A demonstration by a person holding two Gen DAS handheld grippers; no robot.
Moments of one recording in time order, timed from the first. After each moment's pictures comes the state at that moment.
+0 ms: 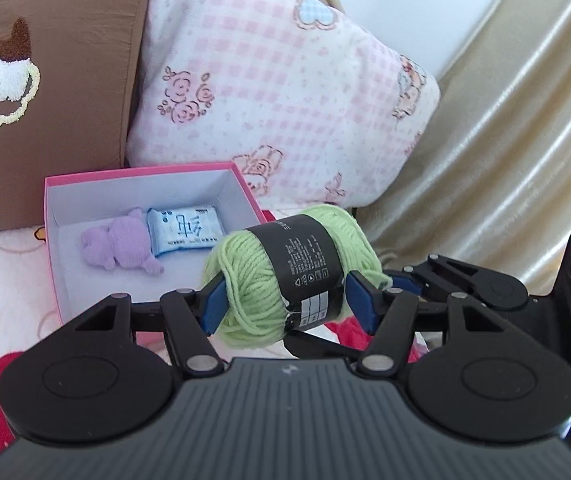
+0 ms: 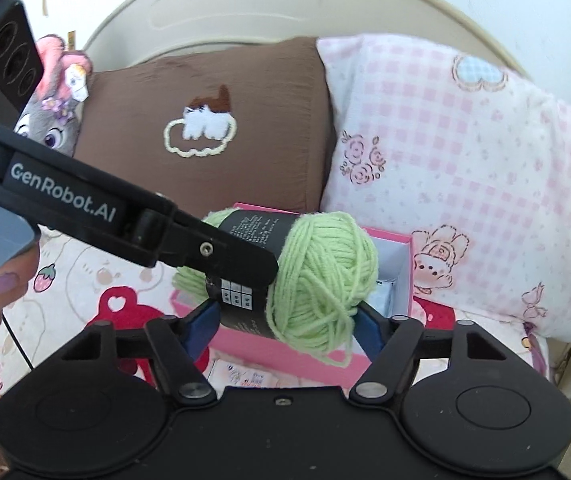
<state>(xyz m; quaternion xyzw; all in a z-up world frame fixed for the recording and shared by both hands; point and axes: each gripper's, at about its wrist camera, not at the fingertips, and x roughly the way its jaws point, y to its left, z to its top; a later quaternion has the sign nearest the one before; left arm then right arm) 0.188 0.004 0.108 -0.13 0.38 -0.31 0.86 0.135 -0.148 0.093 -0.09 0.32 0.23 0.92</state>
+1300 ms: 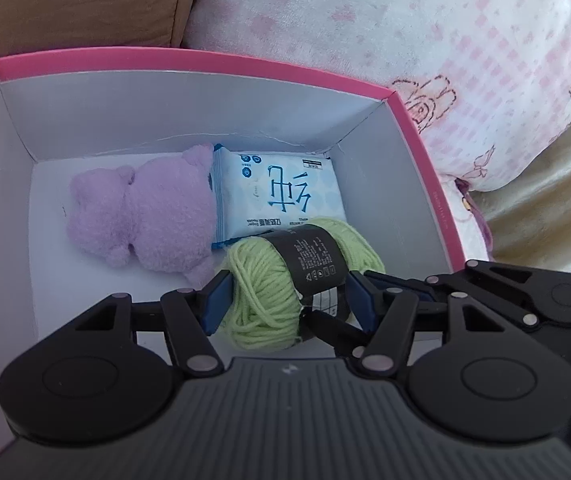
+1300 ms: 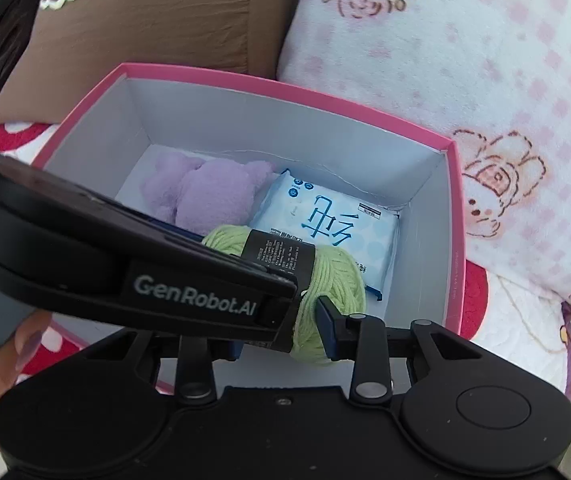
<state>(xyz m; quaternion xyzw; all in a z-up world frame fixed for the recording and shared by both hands) 0.344 -0.036 -0.062 -0.14 0.49 -0.22 0.83 0.289 -0.110 -0.048 -0.17 0.46 0.17 0.85</state>
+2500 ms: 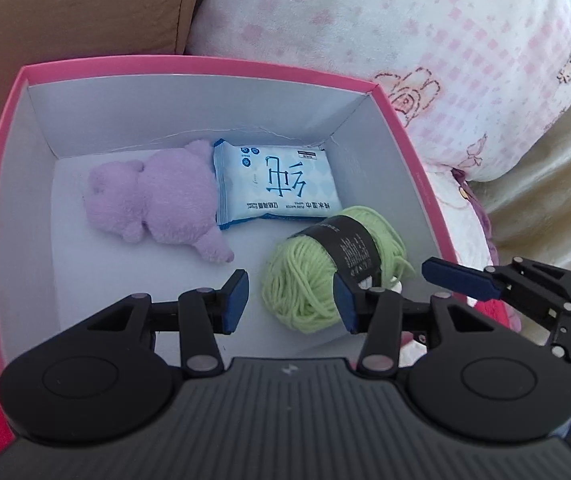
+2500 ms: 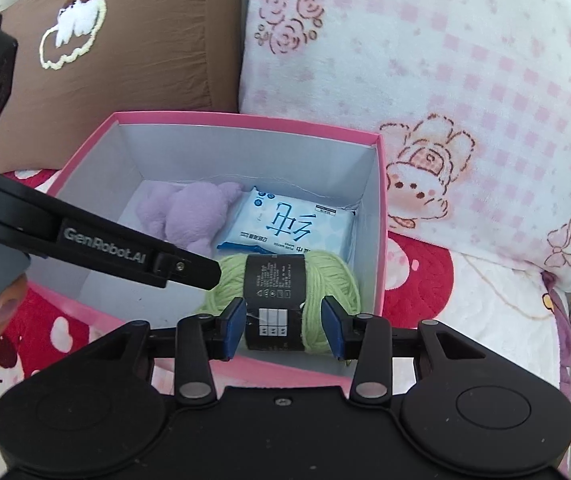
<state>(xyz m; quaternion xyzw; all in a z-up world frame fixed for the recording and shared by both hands) 0.315 -0.032 -0.039 -0.12 0.49 -0.22 0.84 0.255 -0.167 -0.027 -0.10 0.41 0.16 0.89</state>
